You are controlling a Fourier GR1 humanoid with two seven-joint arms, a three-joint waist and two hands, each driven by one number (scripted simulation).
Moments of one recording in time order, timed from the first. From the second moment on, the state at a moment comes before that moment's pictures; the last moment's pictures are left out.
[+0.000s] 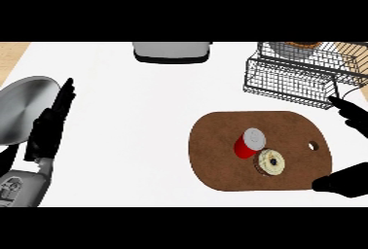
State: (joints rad) left arm -0.19 0.47 -0.17 -1.42 0.07 0.28 0.06; right arm -0.16 -0.91 0.21 -2.00 -0.22 -0.02 1.00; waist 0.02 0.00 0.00
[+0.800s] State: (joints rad) left arm -0.14 0.44 -0.12 -1.46 0.02 0.24 0.06; right arm -0.28 -0.75 0.39 -1.86 -0.10 0.05 1.10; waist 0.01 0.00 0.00
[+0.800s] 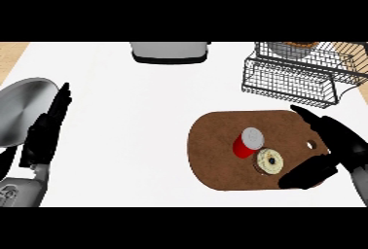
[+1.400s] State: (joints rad) left arm -0.14 0.40 -0.09 -1.46 -0.02 0.22 0.07; right arm -0.25 -0.71 0.43 -1.92 0.07 0.09 1.11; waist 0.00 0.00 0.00
